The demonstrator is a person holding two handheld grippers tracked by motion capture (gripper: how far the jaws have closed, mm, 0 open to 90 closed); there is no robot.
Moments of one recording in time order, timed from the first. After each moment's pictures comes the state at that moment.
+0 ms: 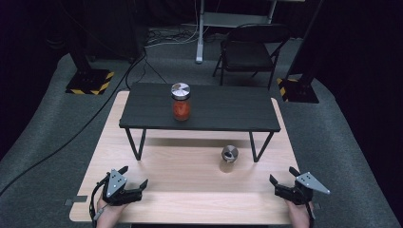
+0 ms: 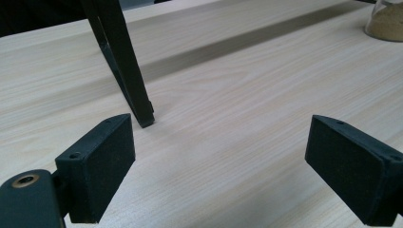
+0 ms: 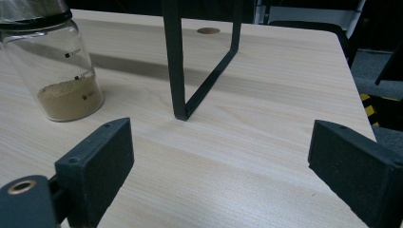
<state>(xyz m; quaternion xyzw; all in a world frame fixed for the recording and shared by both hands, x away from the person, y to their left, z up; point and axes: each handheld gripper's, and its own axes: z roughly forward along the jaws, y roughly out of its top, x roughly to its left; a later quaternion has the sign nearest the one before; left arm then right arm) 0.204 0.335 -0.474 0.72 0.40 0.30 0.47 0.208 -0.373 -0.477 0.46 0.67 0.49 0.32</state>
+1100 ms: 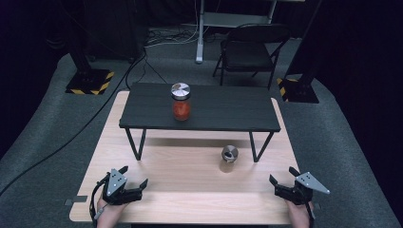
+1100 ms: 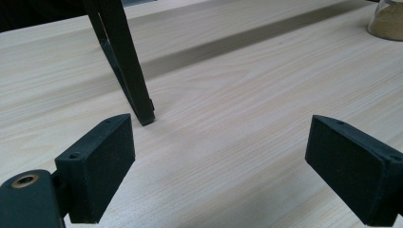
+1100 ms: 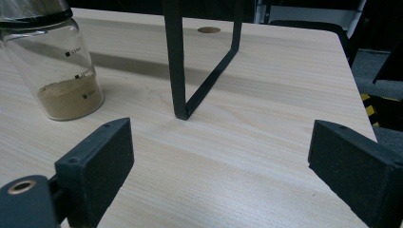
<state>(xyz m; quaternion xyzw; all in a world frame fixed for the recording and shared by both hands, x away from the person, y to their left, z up) 0.206 0.334 -0.472 0.73 0.41 0.30 0.46 0.208 -0.372 -0.476 0.46 0.67 0.48 0.32</state>
